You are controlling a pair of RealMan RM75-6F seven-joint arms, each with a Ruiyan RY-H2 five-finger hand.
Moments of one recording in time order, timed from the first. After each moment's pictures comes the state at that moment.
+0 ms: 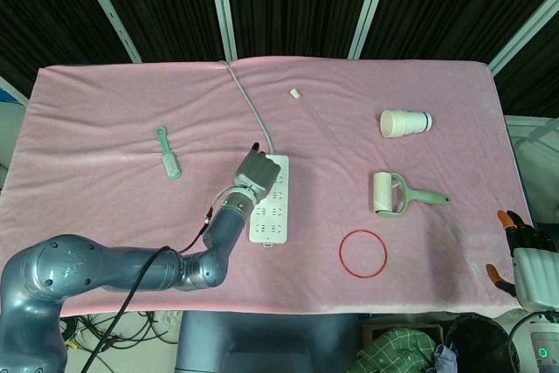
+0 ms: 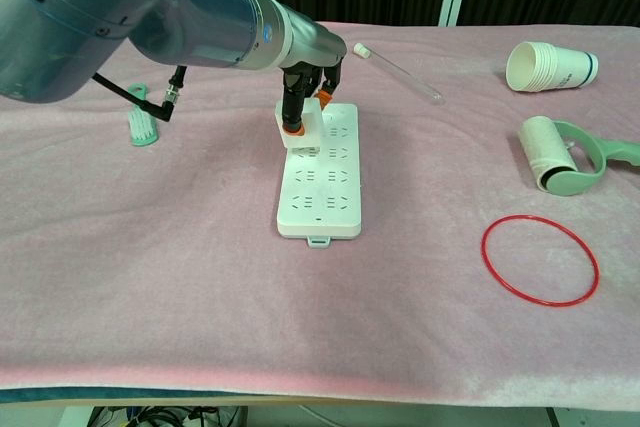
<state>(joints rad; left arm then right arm) -1.53 -1.63 -0.14 -1.43 0.01 0.90 1.15 0.07 -1.05 0.05 -1.71 -1.35 1.39 -0.21</state>
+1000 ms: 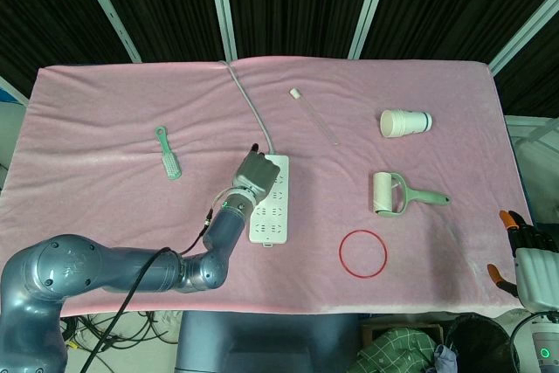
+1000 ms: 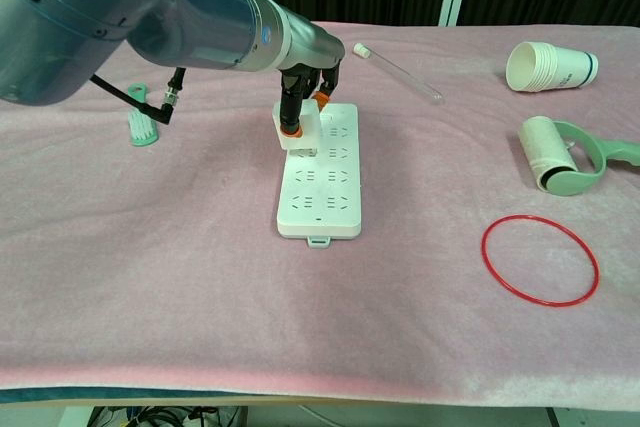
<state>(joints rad) -1.53 -1.63 -0.13 -1.44 0.00 0.92 1.16 0.06 -1.05 0.05 -1.71 -1.35 1.39 -0.19</state>
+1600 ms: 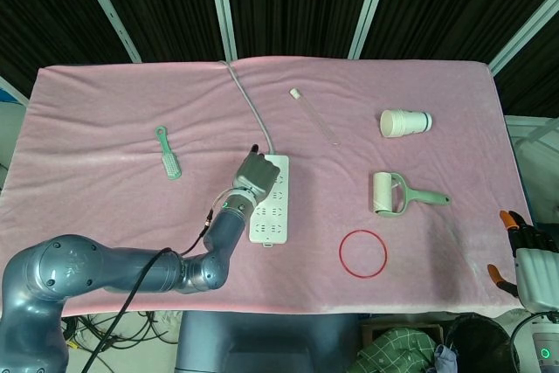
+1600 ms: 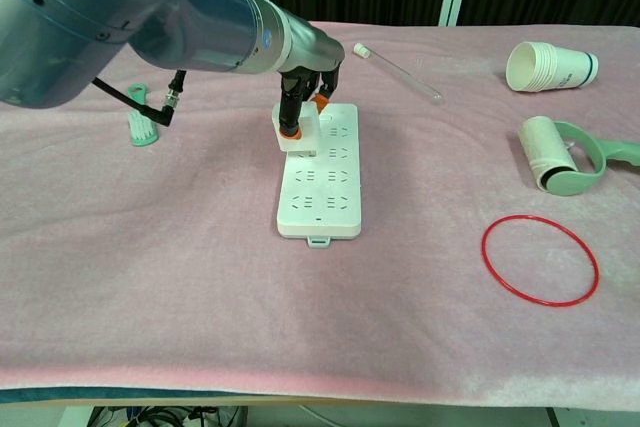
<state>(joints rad) -1.54 -1.63 -0.13 -1.44 -0.01 0.92 1.17 0.06 -1.05 0.06 -1.71 -1.35 1.39 -0.19</state>
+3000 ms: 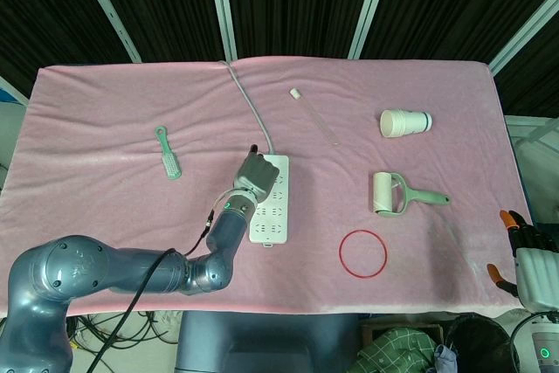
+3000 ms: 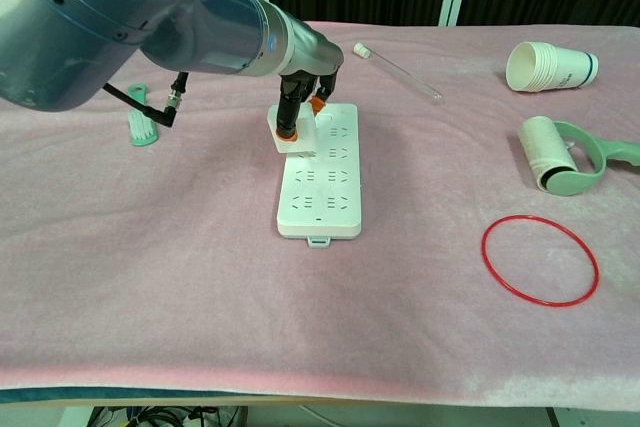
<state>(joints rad) -1.56 -1.65 -0.13 -1.43 -0.07 0.93 1.23 0.06 -1.05 0.06 -1.71 -1.34 1.39 -0.19</state>
